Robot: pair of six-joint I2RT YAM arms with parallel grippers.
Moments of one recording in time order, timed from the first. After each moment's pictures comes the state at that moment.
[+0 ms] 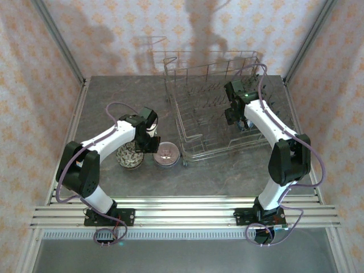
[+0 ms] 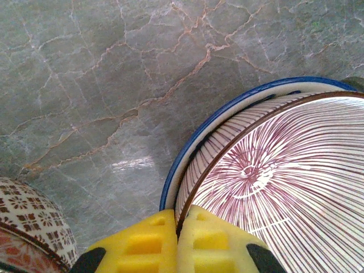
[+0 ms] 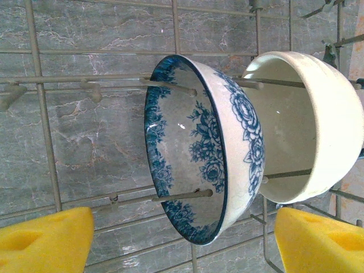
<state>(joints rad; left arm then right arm) -0.38 1.61 1.12 -0.91 0.19 -0.41 0.30 1.71 1.48 -0.96 0.41 0.00</state>
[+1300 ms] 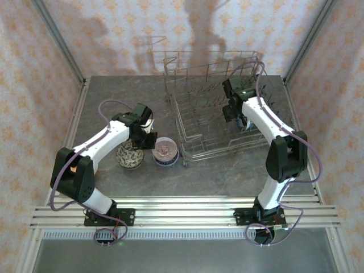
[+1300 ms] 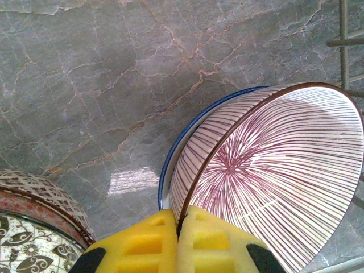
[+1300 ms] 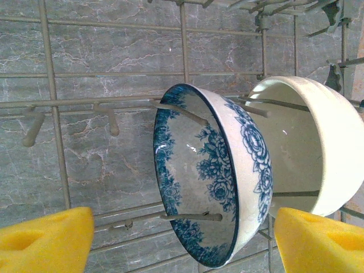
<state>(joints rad) -0.34 1.54 1.13 -0.91 0.21 -0.40 0.31 1.76 1.54 -0.96 0.40 0.00</state>
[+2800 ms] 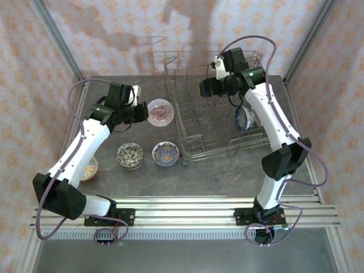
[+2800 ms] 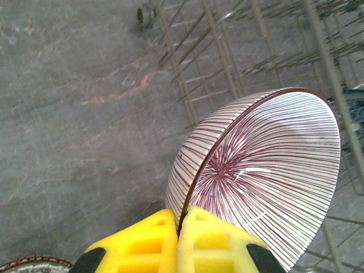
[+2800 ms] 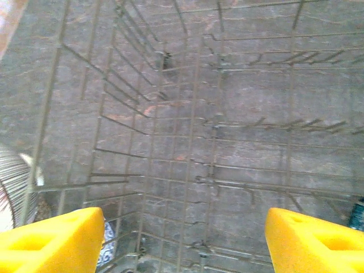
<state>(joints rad) -0.25 1.37 1.36 -0.80 0.20 -0.44 0.39 1.81 2.06 -1.12 -0.21 0.17</state>
